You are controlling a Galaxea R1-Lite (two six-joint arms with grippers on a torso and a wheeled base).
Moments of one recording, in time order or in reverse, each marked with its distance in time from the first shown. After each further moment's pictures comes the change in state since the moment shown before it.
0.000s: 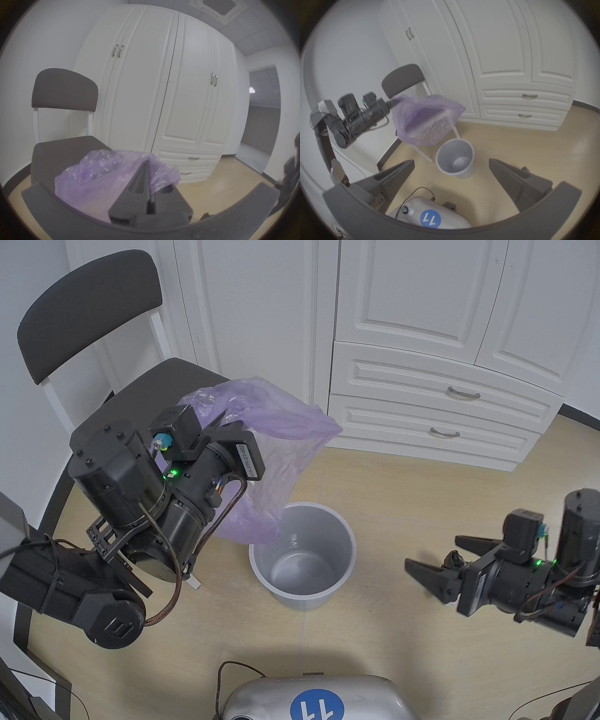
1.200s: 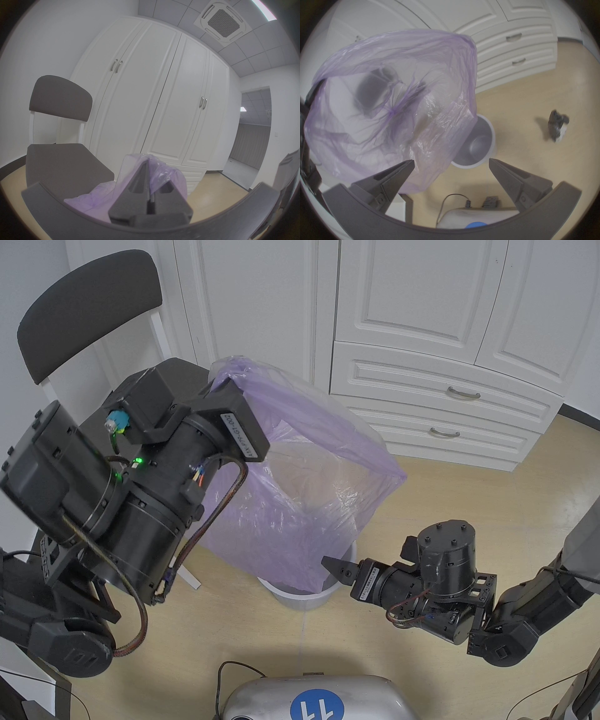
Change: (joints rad) left arm -0.147 -0.146 0.027 -0.028 0.038 -0.003; right arm 0.039 0.550 -0.142 -0.327 -0.017 0.541
